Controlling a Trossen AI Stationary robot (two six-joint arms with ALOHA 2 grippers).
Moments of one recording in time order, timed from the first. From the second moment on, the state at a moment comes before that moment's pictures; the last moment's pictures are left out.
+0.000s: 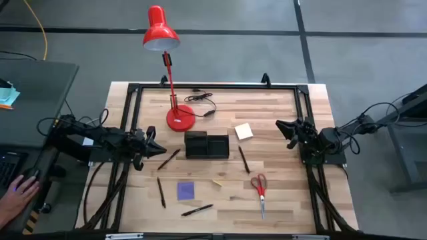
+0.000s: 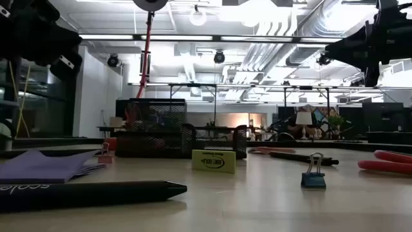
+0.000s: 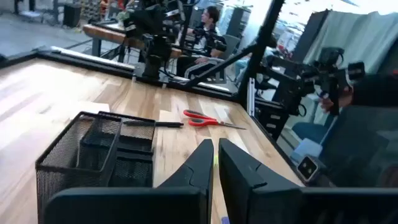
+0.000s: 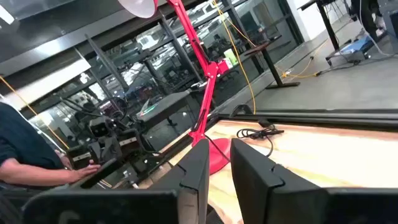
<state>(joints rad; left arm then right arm) -0.22 0.05 0.04 -0.04 -0.17 -0.30 0.41 0.01 0.03 0.14 0.91 0.41</state>
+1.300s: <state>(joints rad) -0.22 0.05 0.04 0.04 -0.26 -0.62 0.41 0.01 0.03 0.41 0.88 0.60</state>
